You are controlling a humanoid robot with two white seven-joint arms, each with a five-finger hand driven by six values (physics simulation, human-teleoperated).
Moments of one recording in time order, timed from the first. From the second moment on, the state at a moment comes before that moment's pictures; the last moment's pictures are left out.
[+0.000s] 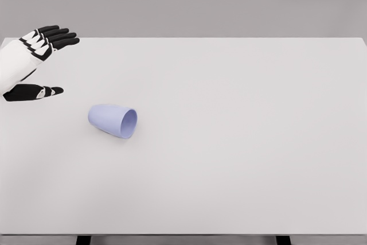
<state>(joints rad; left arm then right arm) -0.12 0.92 -0.12 -1.73 -0.28 -0.61 -0.03 0.00 0.00 -0.09 0.05 0.07 -0.10 0.04</state>
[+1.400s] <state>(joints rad) -0.15 1.07 -0.47 -1.80 -0.02 -0.57 -0.02 0.00 0.00 -0.09 0.06 0.07 -0.10 0.04</state>
